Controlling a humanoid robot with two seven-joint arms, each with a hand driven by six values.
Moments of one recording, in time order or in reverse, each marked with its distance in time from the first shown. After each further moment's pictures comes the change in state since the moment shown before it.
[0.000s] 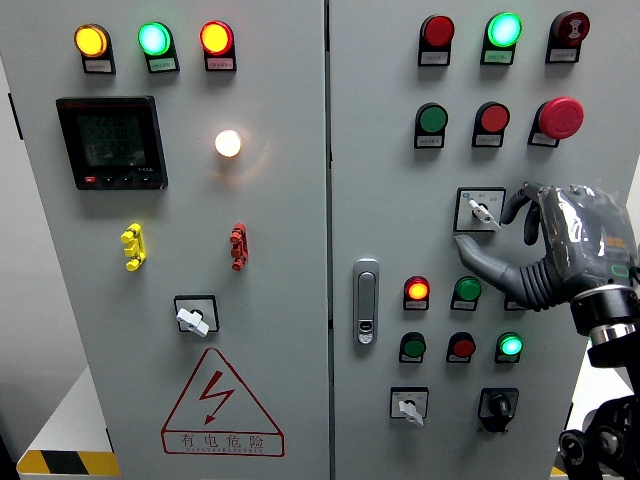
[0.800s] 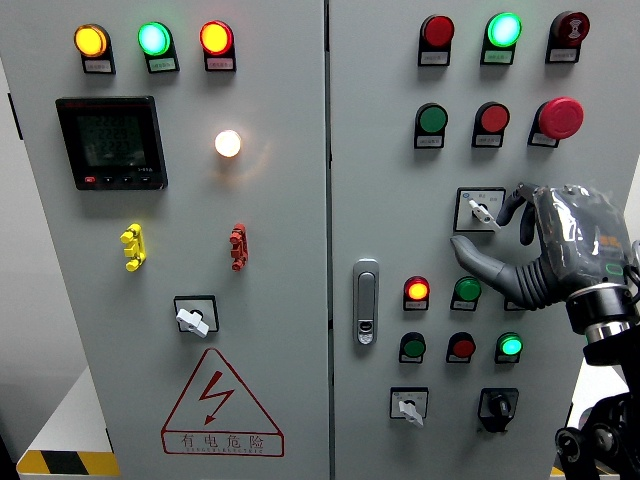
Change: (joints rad) left arm -0.001 0.000 0.000 0.000 0.000 0.000 0.000; right arm 0.007 -0.001 -0.006 -0.016 -0.002 0.000 -0.002
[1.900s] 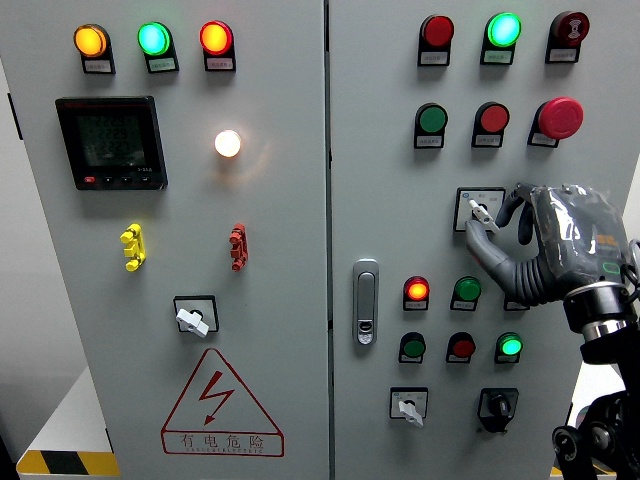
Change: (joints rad) left arm 0.001 0.000 0.000 0.000 0.000 0.000 0.000; right arm 0.007 -0.002 -0.007 -0.009 -0.002 0.001 -0.018
